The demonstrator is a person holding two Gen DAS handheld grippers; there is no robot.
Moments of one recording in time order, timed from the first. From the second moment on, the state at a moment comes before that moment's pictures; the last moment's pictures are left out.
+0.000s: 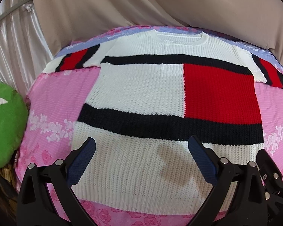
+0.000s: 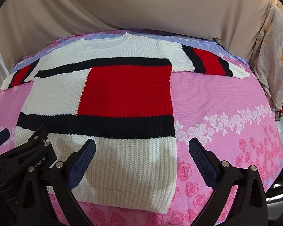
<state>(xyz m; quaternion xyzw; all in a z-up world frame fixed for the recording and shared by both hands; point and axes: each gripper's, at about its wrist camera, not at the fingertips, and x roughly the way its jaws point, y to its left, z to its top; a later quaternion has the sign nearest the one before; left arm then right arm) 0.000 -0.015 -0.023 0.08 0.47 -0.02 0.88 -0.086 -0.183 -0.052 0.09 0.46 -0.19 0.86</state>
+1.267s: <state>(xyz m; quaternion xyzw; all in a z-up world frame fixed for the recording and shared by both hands) 0.058 0.020 -0.019 -0.05 0.48 0.00 0.88 0.145 -0.367 0.054 0.20 0.31 0.01 0.93</state>
